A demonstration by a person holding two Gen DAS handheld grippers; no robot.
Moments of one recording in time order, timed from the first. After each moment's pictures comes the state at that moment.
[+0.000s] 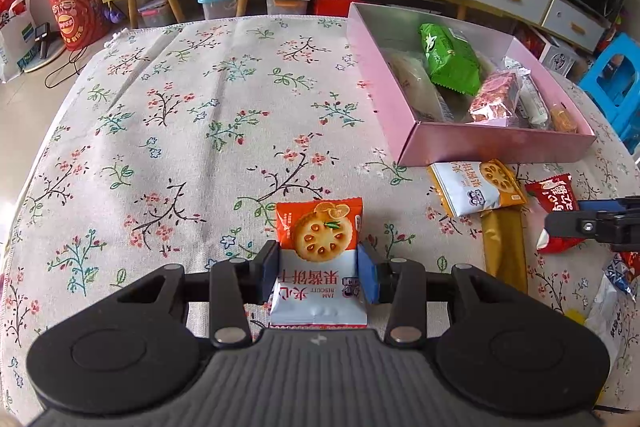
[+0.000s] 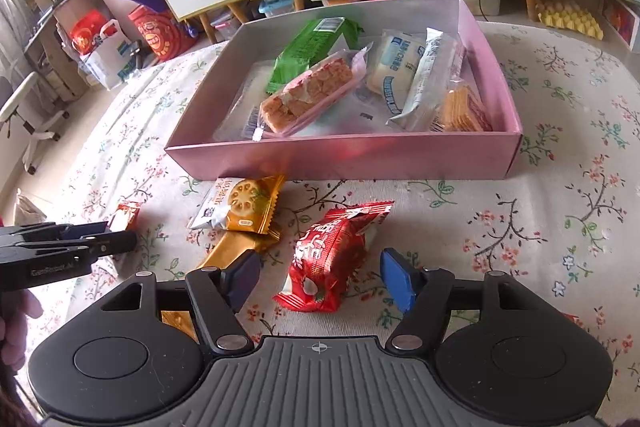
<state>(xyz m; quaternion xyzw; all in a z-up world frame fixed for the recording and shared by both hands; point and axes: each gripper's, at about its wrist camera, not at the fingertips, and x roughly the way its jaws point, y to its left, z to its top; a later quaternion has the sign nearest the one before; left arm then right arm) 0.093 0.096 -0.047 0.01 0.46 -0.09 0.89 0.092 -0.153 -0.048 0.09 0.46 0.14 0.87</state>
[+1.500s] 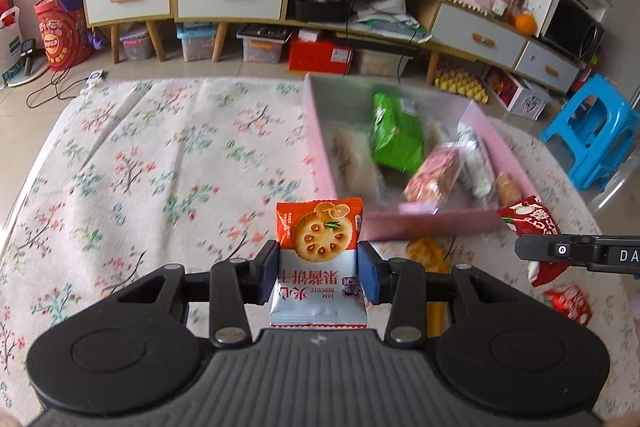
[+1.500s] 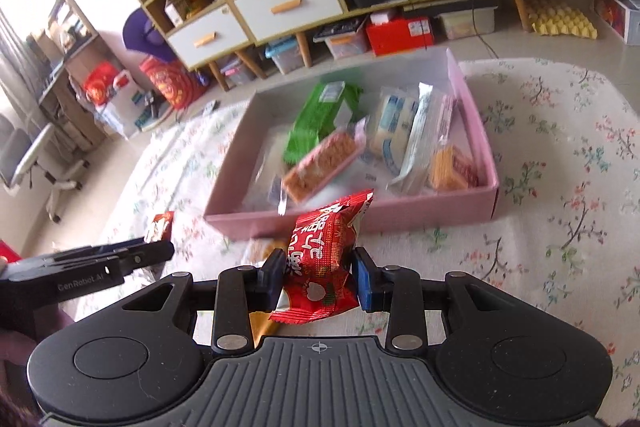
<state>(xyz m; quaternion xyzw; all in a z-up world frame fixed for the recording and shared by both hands) 0.108 0.067 -0.003 -0.03 0.41 -0.12 0.90 0.092 -0.180 0.001 0.16 0.42 0.14 0.88</state>
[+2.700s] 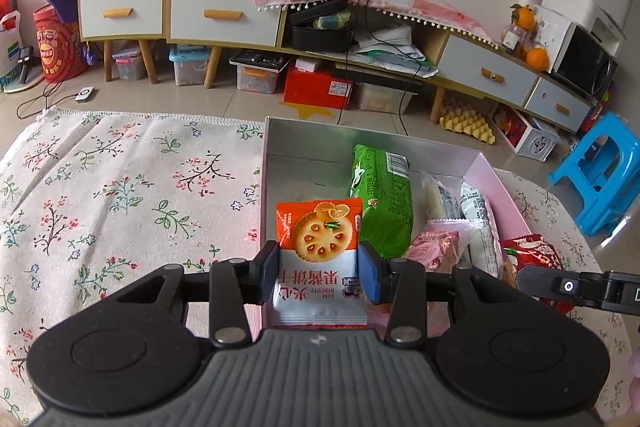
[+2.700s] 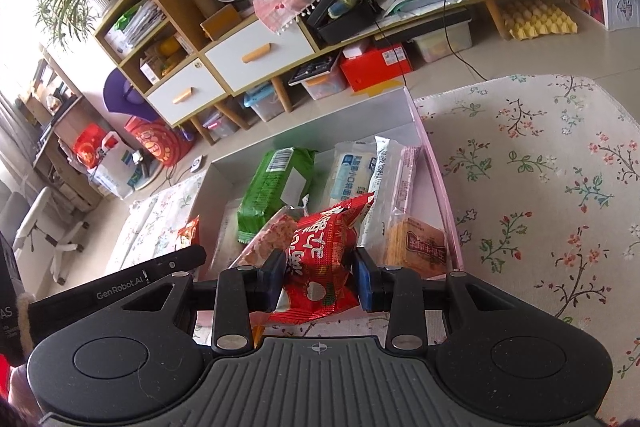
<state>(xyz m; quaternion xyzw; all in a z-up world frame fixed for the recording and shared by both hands) 0.163 0.021 -0.020 -0.06 0.37 -0.10 0.92 0.140 -0.218 -0.017 0.22 0.38 0.11 0.89</state>
